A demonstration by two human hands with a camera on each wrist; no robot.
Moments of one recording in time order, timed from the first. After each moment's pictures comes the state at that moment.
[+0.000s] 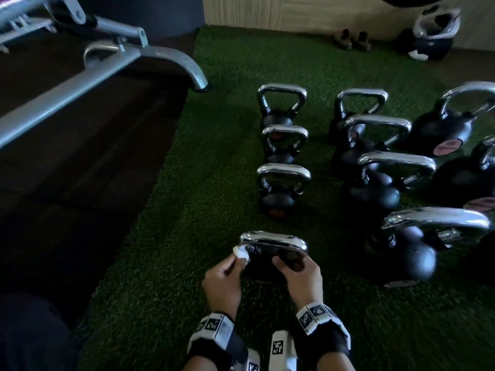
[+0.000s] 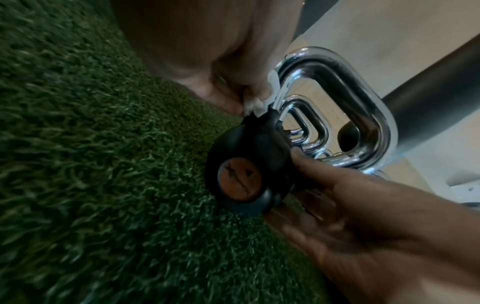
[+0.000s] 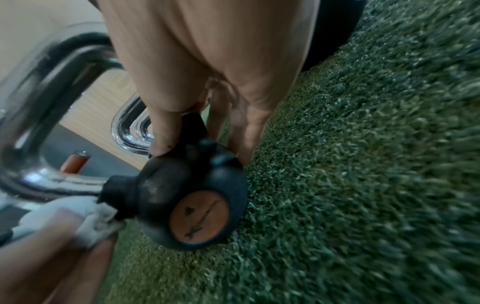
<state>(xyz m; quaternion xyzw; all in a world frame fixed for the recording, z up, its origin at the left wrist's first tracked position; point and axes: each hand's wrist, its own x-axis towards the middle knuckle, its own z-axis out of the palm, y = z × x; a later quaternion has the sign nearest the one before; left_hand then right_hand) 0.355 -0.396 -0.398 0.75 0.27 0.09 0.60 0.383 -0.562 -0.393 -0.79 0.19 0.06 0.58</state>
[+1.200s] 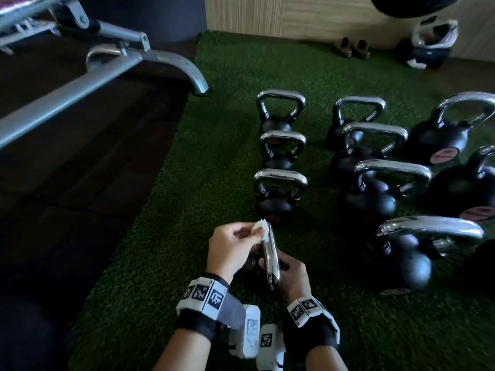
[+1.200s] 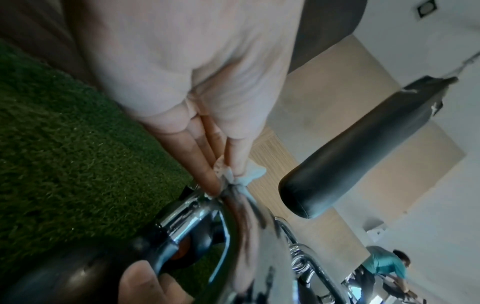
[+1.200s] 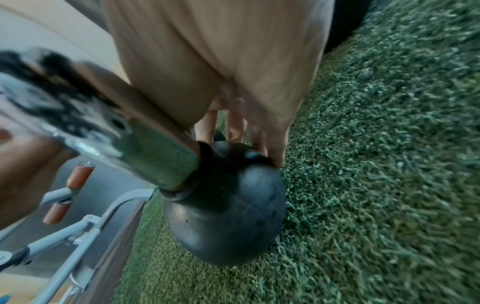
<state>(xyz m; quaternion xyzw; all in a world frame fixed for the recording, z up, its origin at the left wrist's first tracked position) 0.412 -0.396 -0.314 0.69 0.18 -0.02 0.70 0.405 -0.553 -0.418 -0.79 0.15 0.14 0.58</state>
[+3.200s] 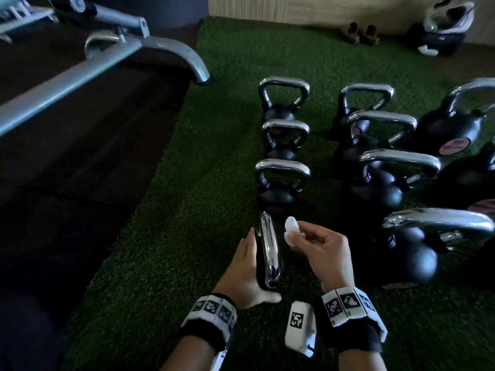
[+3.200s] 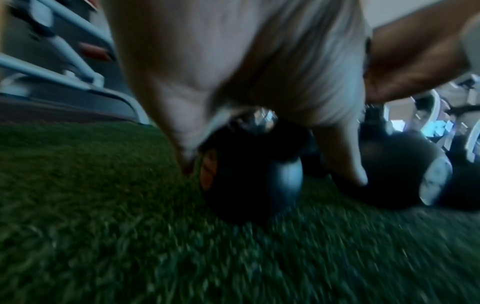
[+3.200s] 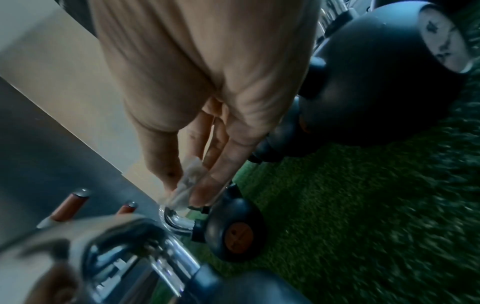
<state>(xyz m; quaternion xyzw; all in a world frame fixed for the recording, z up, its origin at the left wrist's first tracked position) 0.377 -0.403 -0.402 0.90 -0.06 -0.17 0.40 0.408 -0.591 -0.309 -0.78 0.09 0.01 0.62</state>
